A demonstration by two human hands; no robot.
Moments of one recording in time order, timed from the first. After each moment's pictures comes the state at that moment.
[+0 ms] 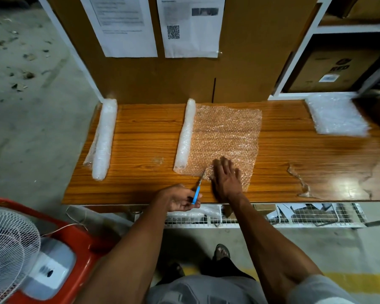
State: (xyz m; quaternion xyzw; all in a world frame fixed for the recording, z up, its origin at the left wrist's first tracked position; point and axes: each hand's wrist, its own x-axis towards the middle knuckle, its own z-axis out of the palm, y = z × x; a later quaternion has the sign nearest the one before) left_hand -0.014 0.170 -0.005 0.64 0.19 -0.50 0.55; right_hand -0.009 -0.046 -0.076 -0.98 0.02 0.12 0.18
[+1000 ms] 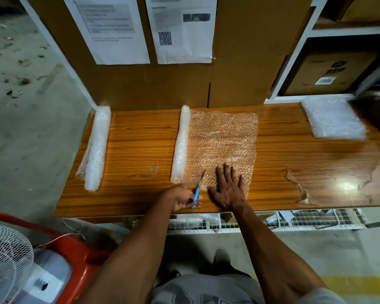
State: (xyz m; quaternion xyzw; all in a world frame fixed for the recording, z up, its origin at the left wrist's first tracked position) left_hand 0.017 0.138 -0.011 0.67 0.21 -0.47 0.54; right_hand -0.007 -0.066 -0.078 -0.98 0.03 0.16 0.14
